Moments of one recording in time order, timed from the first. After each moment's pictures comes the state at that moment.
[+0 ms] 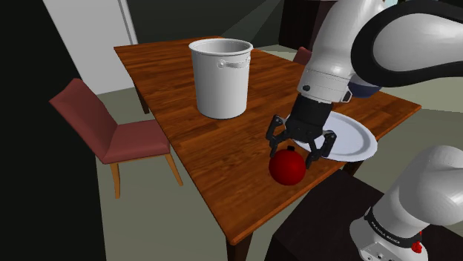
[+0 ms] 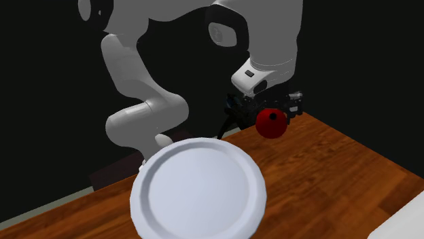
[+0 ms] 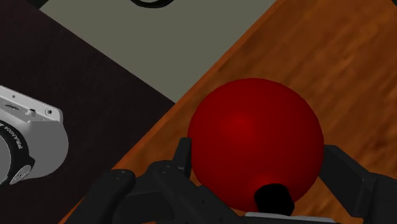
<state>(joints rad) -0.06 -0.86 0.45 -2.54 0.67 1.76 1.12</state>
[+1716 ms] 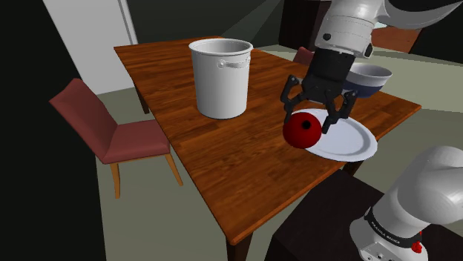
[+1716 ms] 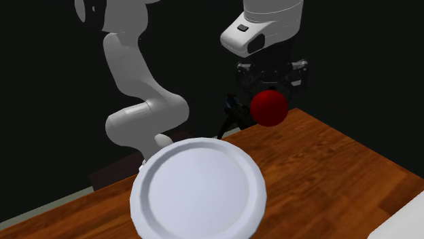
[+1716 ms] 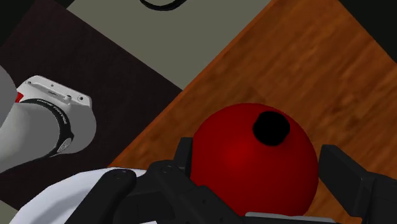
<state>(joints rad) -0.10 -0.84 0.31 -2.33 0.55 1.53 1.13</state>
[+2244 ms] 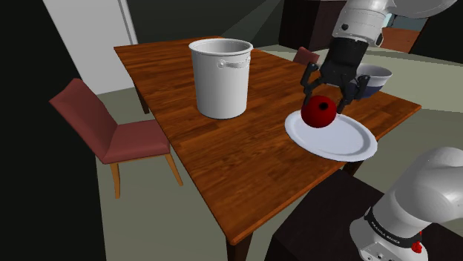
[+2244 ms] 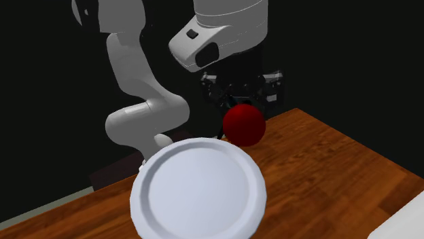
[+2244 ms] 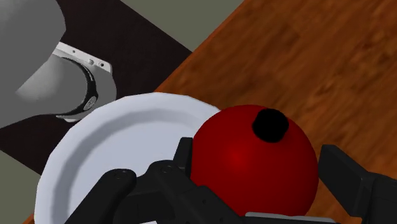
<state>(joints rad) -0.15 -0.83 0.12 -2.33 0.41 1.46 0.95</state>
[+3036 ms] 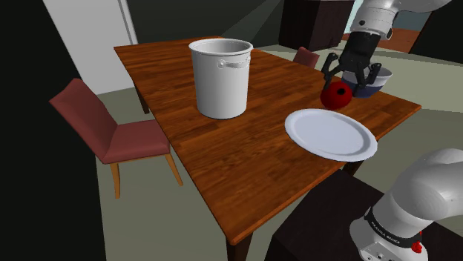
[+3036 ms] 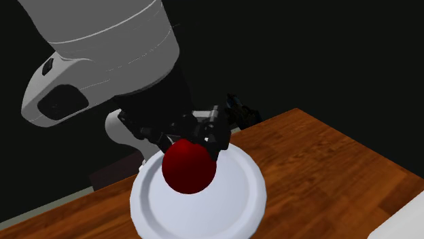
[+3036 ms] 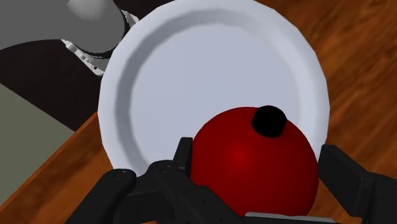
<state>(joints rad) -0.23 -0.71 -0.12 -2.26 0.22 1.43 0.70</state>
